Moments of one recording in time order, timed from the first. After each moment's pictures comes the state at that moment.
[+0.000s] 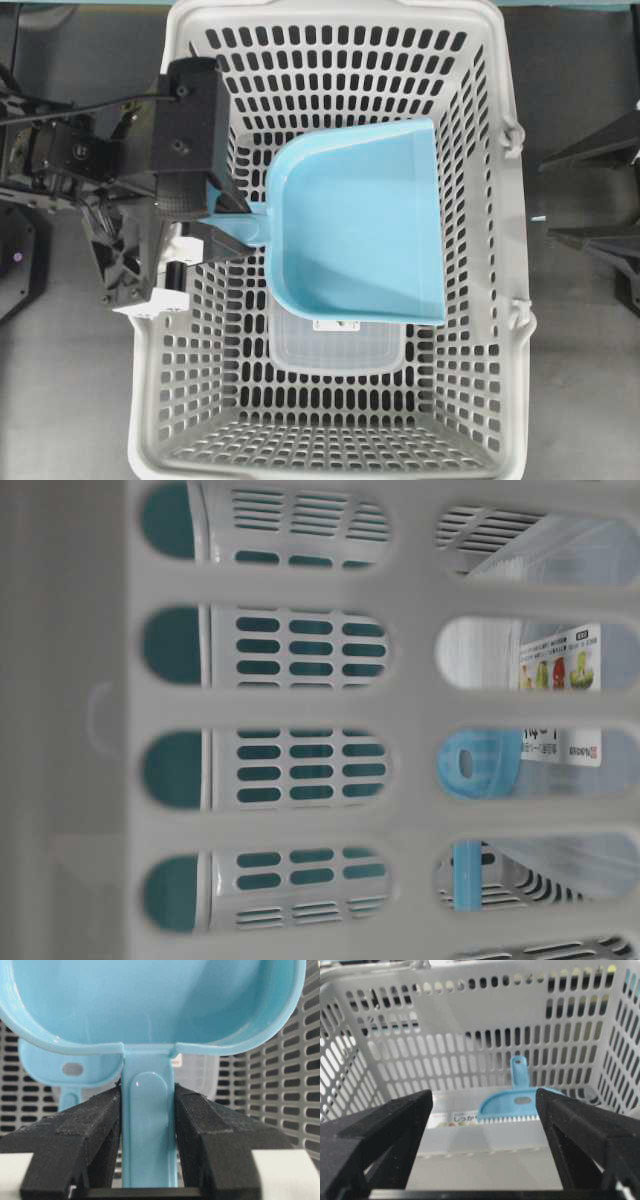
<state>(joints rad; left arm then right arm) -0.10 -0.31 0.14 0.04 0.98 -0.14 -0.01 -1.03 1.13 0.04 0.09 0.04</state>
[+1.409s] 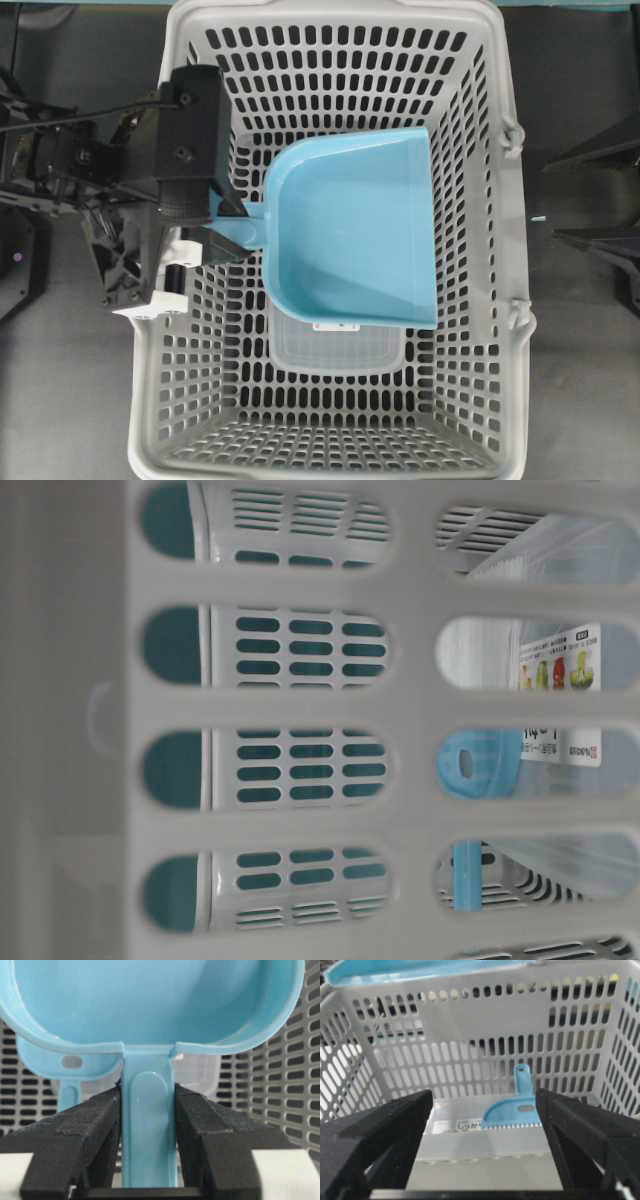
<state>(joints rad) -0.10 -0.31 0.16 0.04 0.99 -0.13 0.00 -1.05 1.13 0.05 0.07 0.04</state>
